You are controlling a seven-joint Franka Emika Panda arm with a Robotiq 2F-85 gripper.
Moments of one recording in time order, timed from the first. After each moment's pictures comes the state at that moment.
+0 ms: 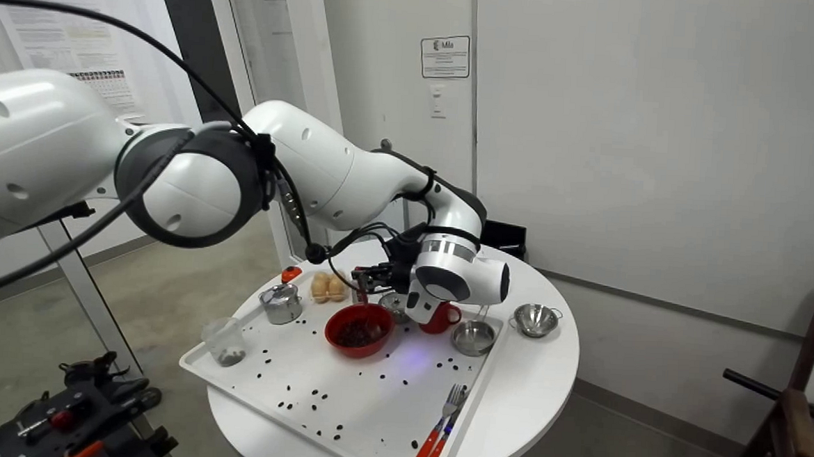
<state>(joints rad) -0.34 1.27 -0.08 -1.10 1.15 1.39 0.81</state>
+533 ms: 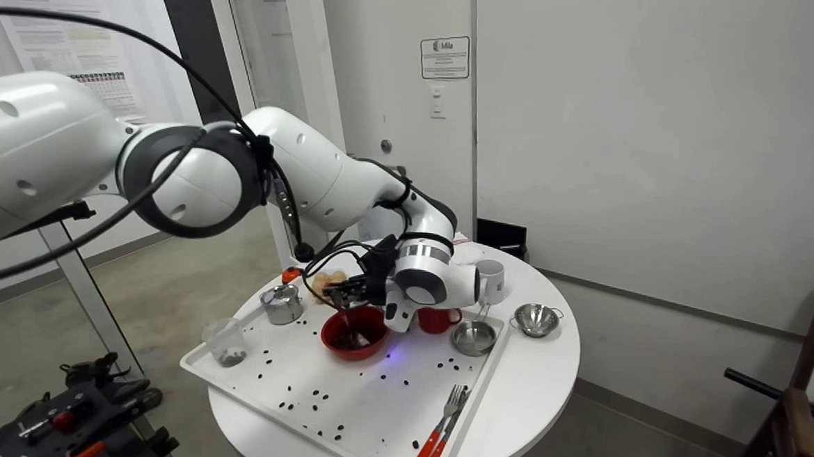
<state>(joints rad) -0.26 1.26 -0.08 -1.18 1.05 1.36 0.69</state>
